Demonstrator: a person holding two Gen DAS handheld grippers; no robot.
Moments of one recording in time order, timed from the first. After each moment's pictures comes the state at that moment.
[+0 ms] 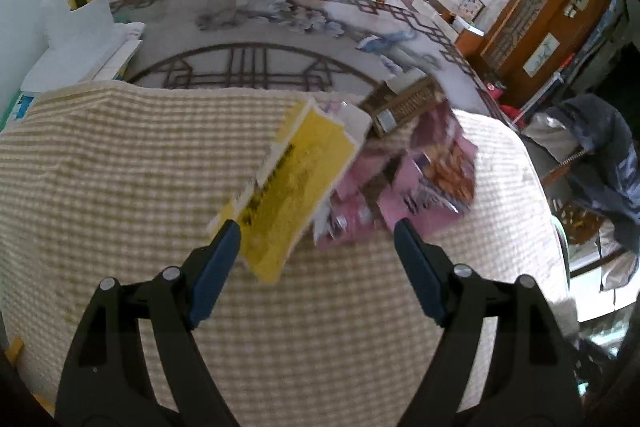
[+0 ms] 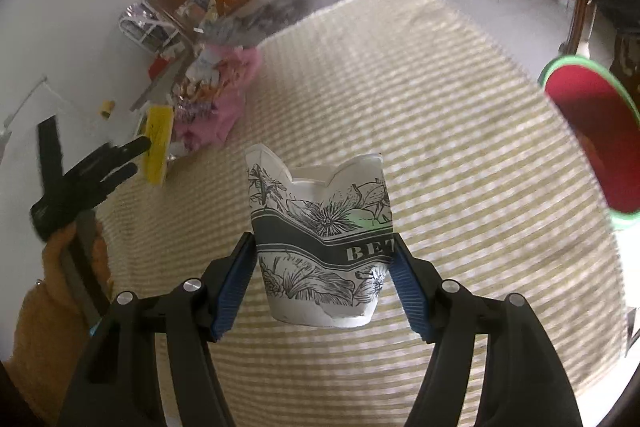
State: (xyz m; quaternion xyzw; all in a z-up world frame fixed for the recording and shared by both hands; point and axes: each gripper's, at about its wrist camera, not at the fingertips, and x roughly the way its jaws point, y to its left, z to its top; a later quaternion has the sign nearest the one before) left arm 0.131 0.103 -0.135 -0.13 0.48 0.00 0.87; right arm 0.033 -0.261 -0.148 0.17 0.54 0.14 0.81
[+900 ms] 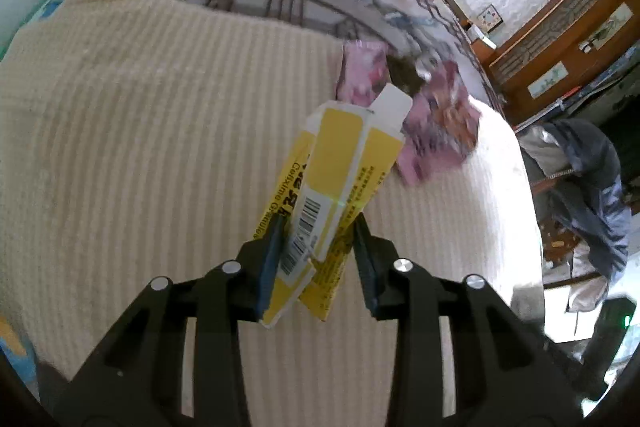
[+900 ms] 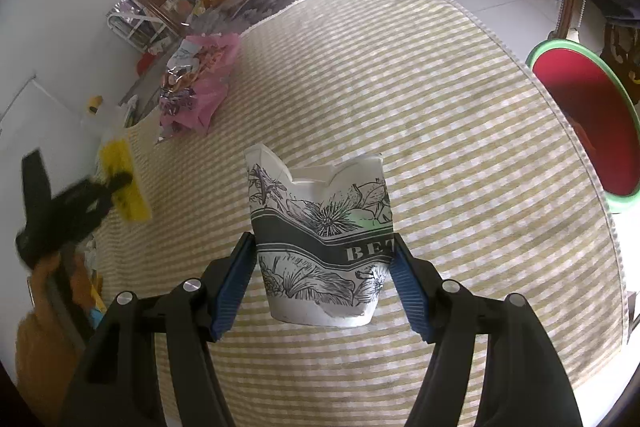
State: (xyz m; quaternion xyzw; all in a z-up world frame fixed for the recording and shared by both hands) left arm 0.061 0.114 -0.149 -0.21 0.51 0.01 0.83; right arm 0.032 -0.262 -0.166 0.16 0.56 0.13 0.80
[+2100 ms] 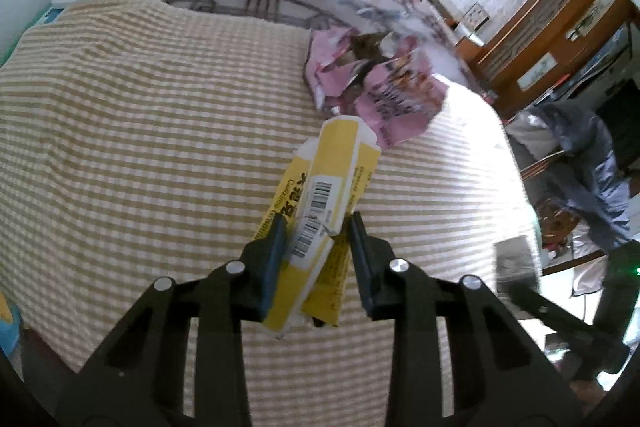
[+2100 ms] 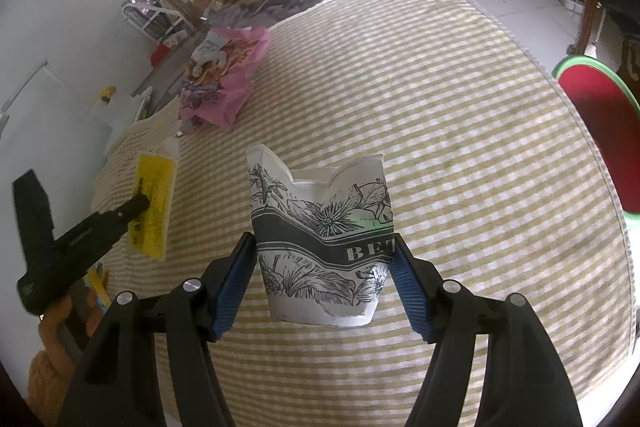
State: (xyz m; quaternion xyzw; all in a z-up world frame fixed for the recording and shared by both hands) left arm 0.037 0.081 -0.137 -0.20 0.48 0.00 0.85; right arm 0.038 -0.236 -0.159 0.15 0.56 0.16 0.80
